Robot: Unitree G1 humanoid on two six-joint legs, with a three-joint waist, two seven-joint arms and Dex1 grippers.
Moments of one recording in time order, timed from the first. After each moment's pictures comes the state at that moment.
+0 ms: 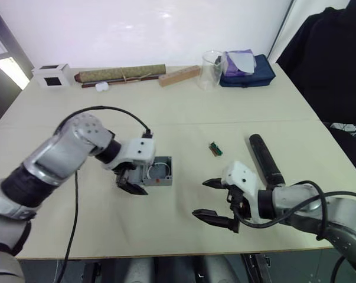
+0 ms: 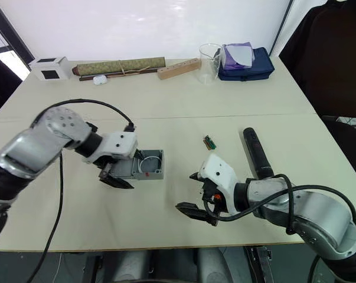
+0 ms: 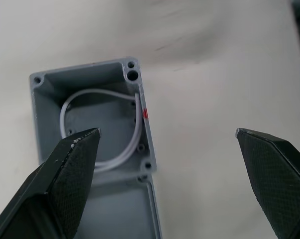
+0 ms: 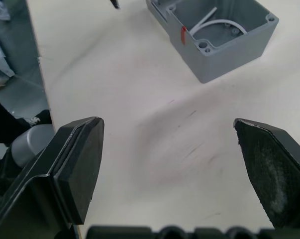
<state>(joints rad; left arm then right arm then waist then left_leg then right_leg) -0.85 0.92 -0.56 -0.20 -0.15 0.62 -1.43 -0.23 -0.89 0.11 -0.82 0.93 1.01 0.44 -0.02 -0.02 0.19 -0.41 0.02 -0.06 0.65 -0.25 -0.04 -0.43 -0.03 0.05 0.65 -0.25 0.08</state>
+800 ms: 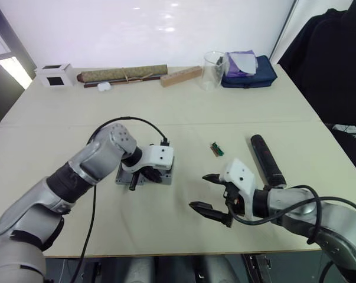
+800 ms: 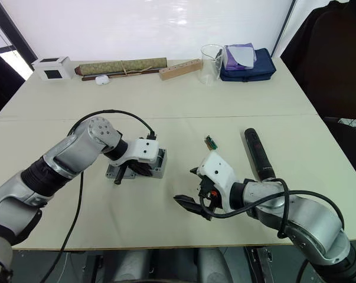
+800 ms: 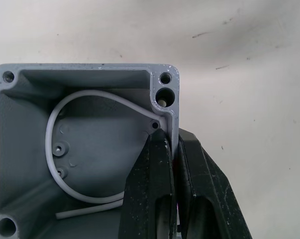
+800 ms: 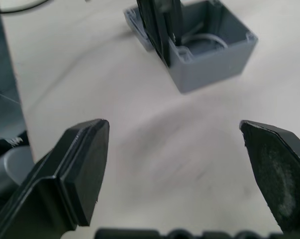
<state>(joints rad) -0.89 0.74 -0.65 -0.08 0.04 0.65 -1.41 -0.17 -0.80 0.10 -0.83 0.83 1.00 0.39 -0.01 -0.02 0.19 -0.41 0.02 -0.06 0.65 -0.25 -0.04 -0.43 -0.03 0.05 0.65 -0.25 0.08</state>
